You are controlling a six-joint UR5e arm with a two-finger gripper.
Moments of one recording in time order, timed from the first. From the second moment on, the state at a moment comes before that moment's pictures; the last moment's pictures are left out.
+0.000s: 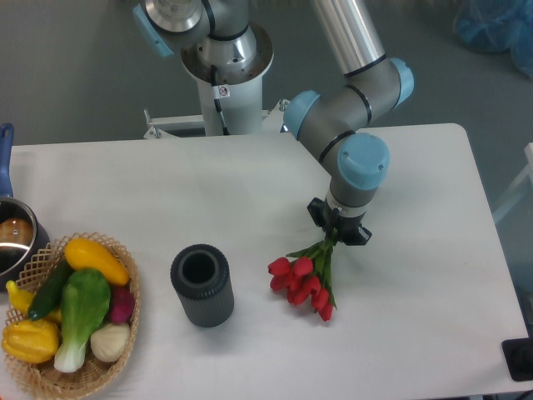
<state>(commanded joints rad) 2.64 -1.93 -1.77 -0.95 1.53 1.27</state>
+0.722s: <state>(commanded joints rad) 2.65 -1.87 -1.56 -0.93 1.15 1.16</state>
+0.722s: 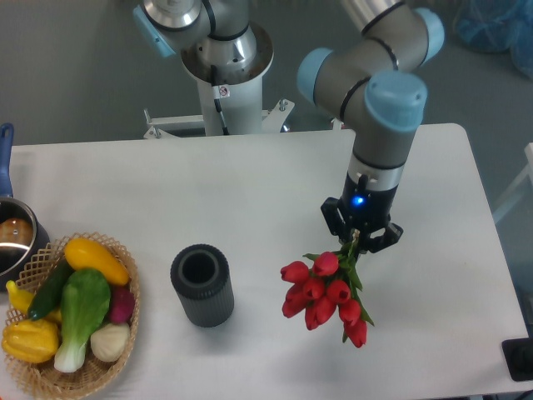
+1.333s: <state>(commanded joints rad) 2.70 -1.83 -1.52 -0.89 0.81 1.07</state>
